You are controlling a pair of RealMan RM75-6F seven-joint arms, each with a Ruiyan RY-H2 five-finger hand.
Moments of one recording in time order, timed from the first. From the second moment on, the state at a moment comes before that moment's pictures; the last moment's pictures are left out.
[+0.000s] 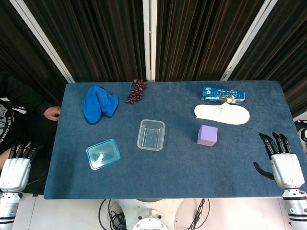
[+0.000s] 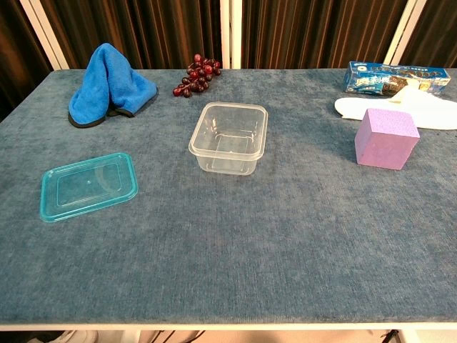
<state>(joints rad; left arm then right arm) -0.08 -1.17 -0.03 -1.60 1.51 1.50 0.15 0.09 -1.10 0.06 -1.64 -1.55 1.49 -0.07</state>
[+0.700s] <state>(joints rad) -0.10 -1.18 -0.03 -1.60 1.52 1.49 0.16 0.13 -1.09 0.05 -1.65 -1.57 1.43 -0.07</state>
